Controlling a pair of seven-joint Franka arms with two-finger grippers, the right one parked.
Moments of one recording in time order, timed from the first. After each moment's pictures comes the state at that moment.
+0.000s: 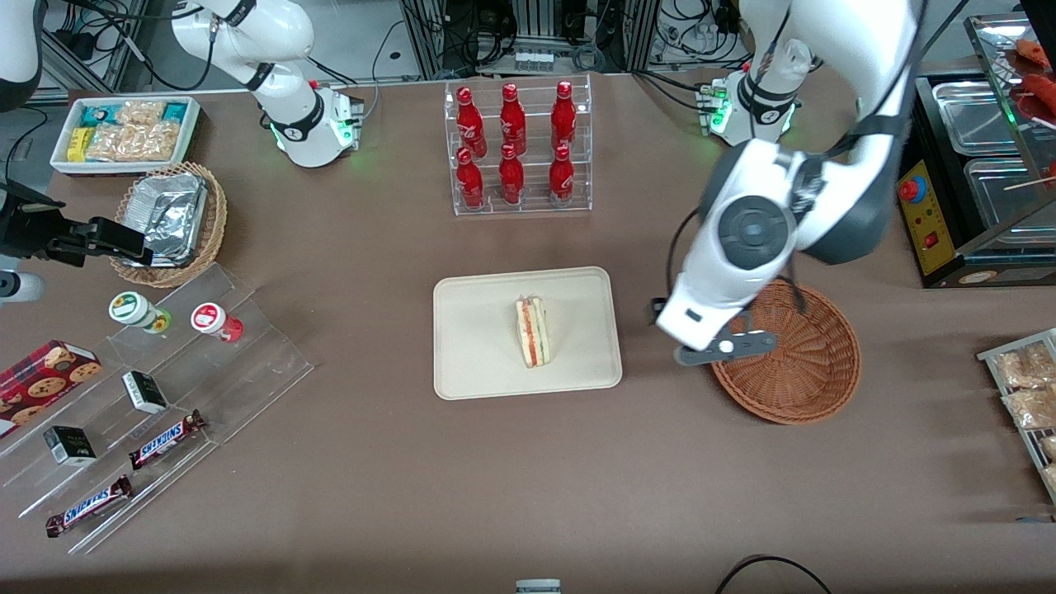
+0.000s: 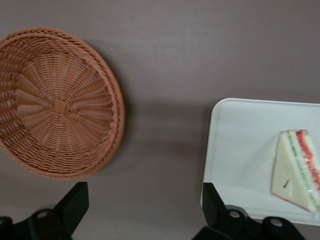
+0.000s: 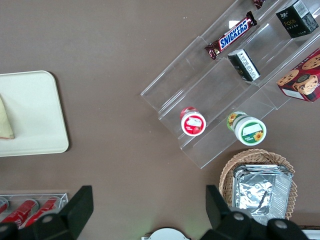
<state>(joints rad) -0.41 0.33 -0.02 -1.59 0.03 1.79 -0.54</state>
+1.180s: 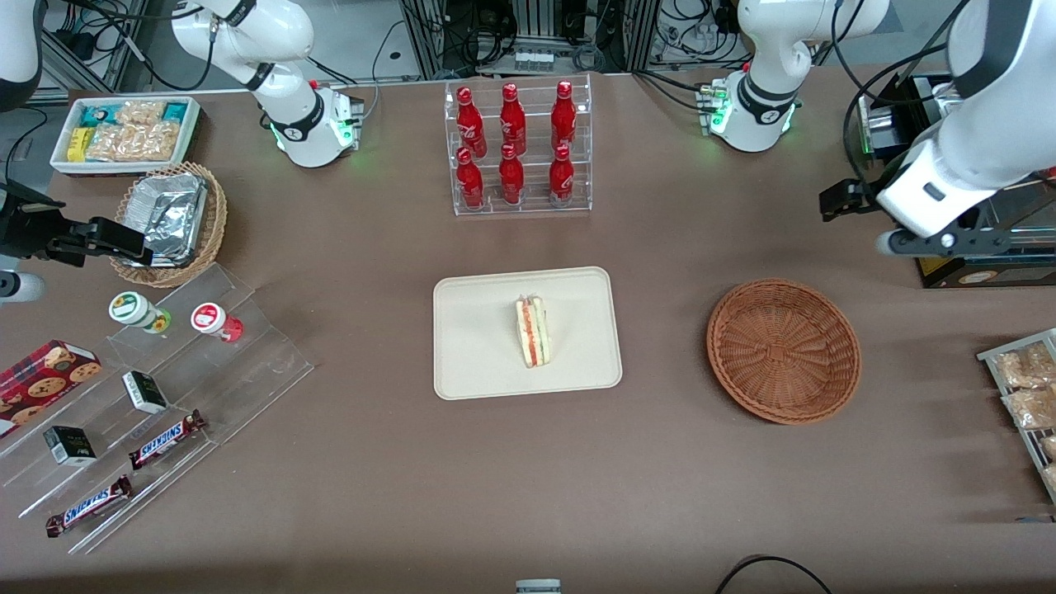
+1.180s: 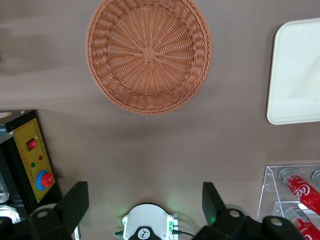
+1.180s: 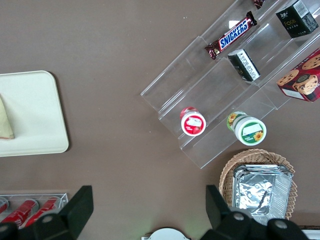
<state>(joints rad) -0.04 -0.06 -0.07 -1.70 0.00 1.44 -0.10</state>
